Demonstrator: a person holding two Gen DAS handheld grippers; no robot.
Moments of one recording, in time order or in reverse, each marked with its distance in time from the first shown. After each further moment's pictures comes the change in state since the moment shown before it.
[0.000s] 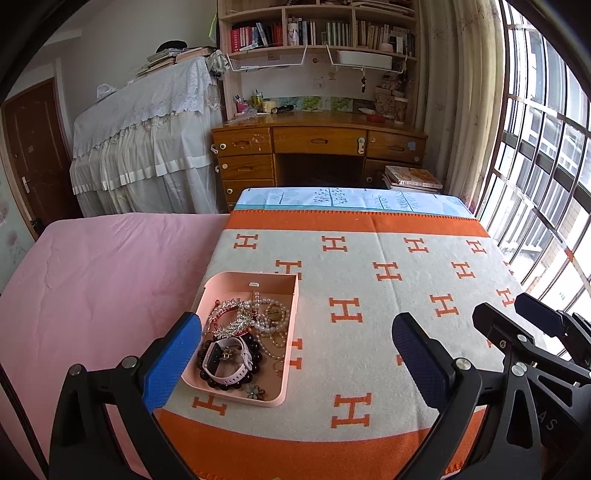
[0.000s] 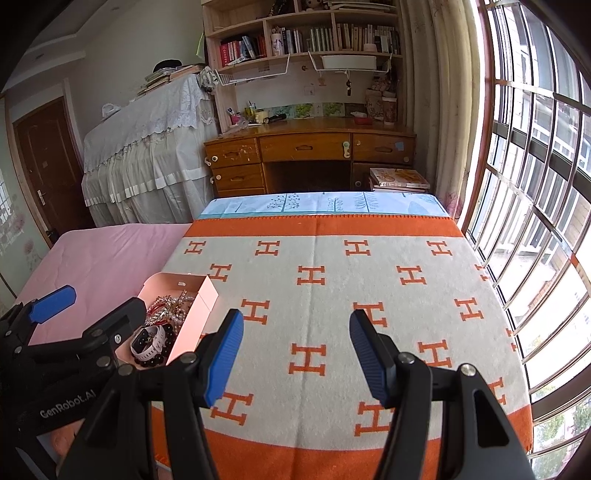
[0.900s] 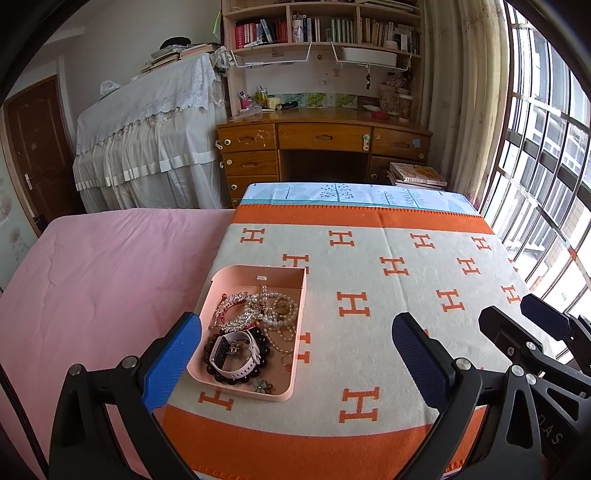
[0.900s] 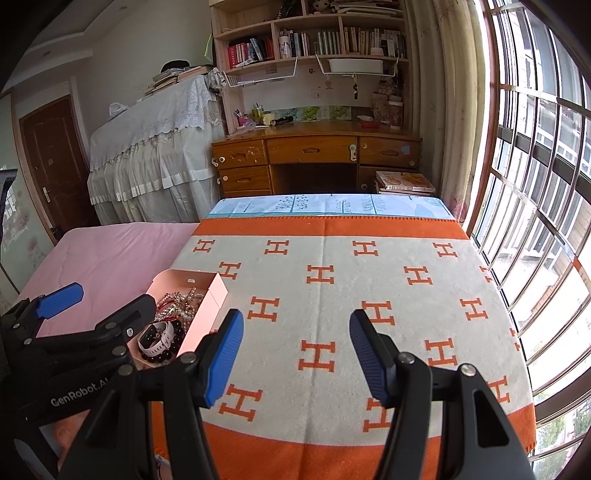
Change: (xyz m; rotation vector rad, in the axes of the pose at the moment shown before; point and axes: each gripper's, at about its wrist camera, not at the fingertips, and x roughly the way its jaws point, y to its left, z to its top) left arm -0.002 0.005 -0.003 -0.007 0.007 0.009; right arm -0.007 0.013 -0.005 -0.016 -0.013 0.013
